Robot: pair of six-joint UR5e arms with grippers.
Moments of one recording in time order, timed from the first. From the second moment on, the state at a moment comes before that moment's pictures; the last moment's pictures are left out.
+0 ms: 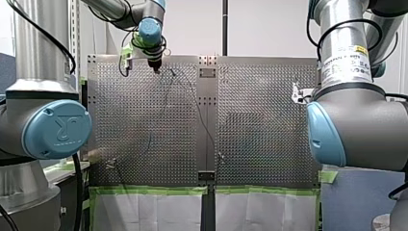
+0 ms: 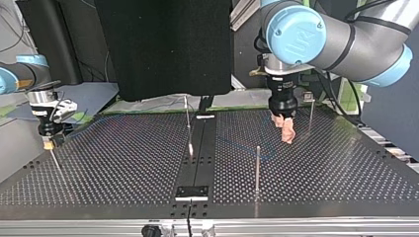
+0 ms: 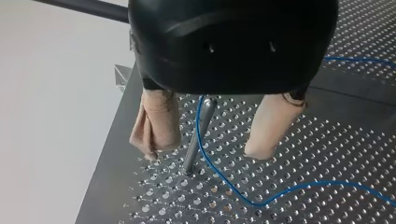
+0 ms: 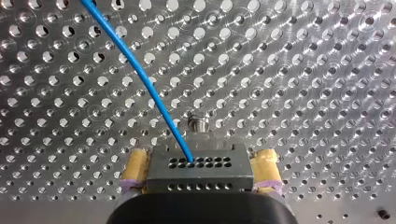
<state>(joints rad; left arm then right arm) -0.38 -1.54 -1.62 -3.33 -2.08 -1.77 1.53 -1.04 1.44 -0.44 1.18 1.58</state>
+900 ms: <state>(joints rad) -0.38 -1.54 -1.62 -3.33 -2.08 -1.51 1.52 -1.04 1.43 -0.43 1.18 1.58</state>
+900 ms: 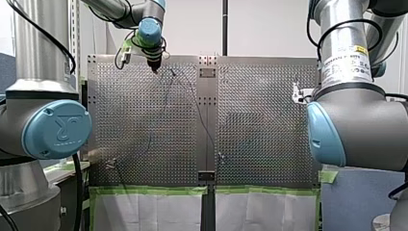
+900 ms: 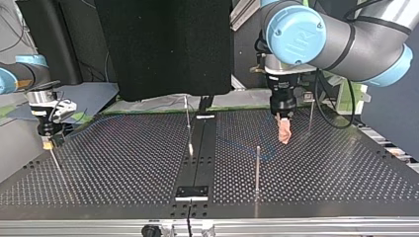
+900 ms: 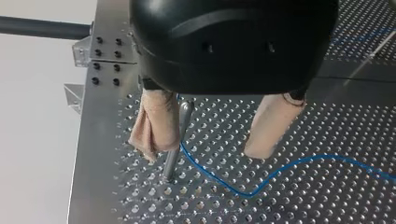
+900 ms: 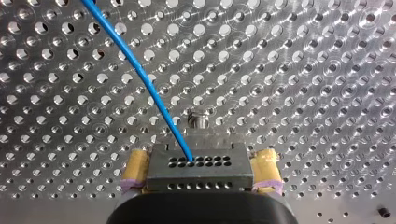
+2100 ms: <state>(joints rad) -0.39 -1.54 -1.66 -3.28 -2.09 -1.51 1.53 -1.04 1.43 -0.43 1.18 1.58</state>
